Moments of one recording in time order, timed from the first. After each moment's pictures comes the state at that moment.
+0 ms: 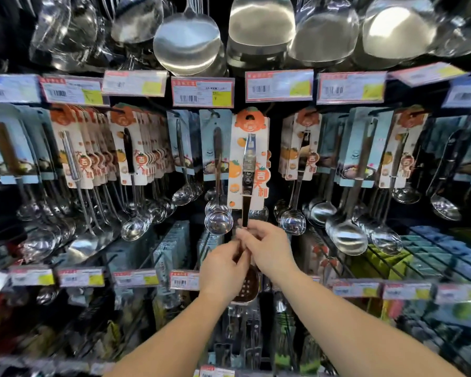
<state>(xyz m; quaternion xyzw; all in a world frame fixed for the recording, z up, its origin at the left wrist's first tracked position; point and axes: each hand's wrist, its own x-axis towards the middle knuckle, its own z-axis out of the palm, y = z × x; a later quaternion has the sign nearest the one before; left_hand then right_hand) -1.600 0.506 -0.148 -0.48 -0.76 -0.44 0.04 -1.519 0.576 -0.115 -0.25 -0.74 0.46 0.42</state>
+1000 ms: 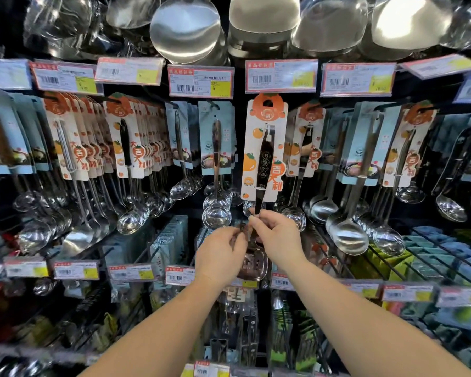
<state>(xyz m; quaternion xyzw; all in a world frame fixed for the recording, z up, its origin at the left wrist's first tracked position) -1.610 0.523 -0.140 -0.47 -0.78 -0.42 0.05 -1.513 0.609 -0.116 -0.28 -0.74 0.43 0.44</state>
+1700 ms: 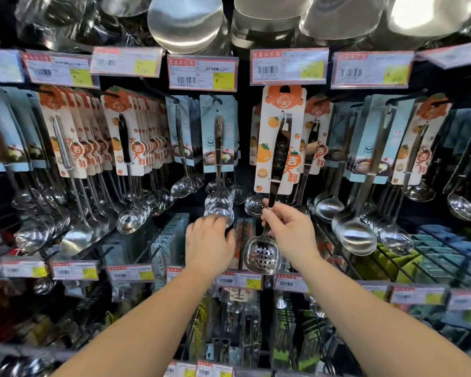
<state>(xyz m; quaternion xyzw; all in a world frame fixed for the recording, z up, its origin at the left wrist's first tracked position) -1.644 0.532 -0.139 -0.47 -0.83 -0.26 0.17 -1.505 0.619 -0.111 -0.27 -0.73 0.42 0.46</state>
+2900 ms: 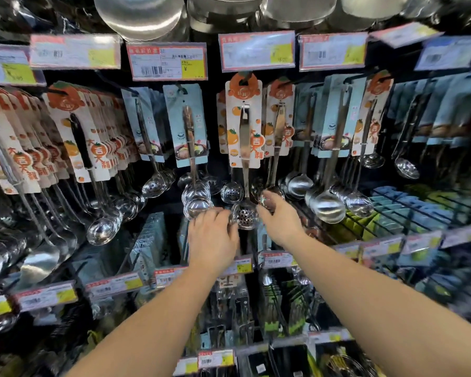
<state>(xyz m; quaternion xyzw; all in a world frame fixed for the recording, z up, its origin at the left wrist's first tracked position) -1.632 0.541 -0.145 -0.55 -0.77 -0.28 0.15 -1.501 0.626 -0.122 -0.45 -0.73 0.36 0.36</state>
